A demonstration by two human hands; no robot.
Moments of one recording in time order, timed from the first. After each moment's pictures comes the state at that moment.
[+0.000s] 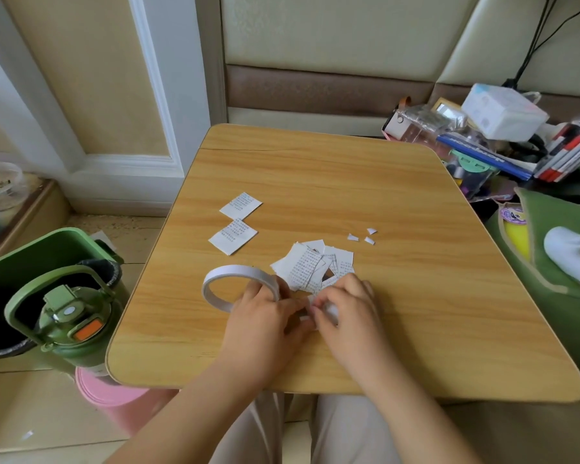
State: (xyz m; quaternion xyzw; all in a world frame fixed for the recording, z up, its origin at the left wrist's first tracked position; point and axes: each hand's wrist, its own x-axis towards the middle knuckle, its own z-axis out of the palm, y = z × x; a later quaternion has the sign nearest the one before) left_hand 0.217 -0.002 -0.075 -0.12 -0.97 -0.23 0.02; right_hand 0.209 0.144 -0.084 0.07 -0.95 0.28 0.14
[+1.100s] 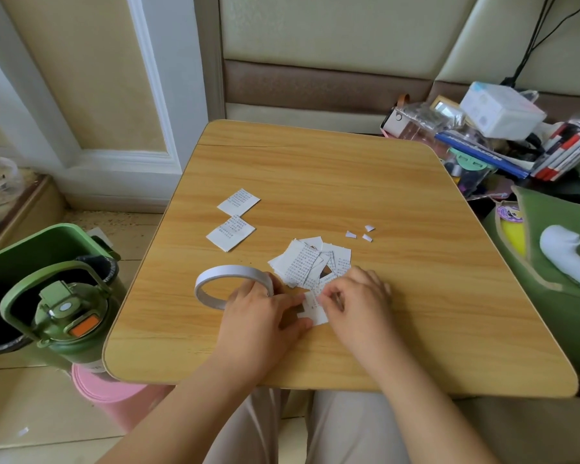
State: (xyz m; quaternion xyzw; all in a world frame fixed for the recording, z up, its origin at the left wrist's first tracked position) left_hand 0.215 -0.006 -0.081 -0.11 -0.97 -0.23 0.04; right_hand 0.196 0.156 -0.080 0.04 -0.97 0.22 0.11
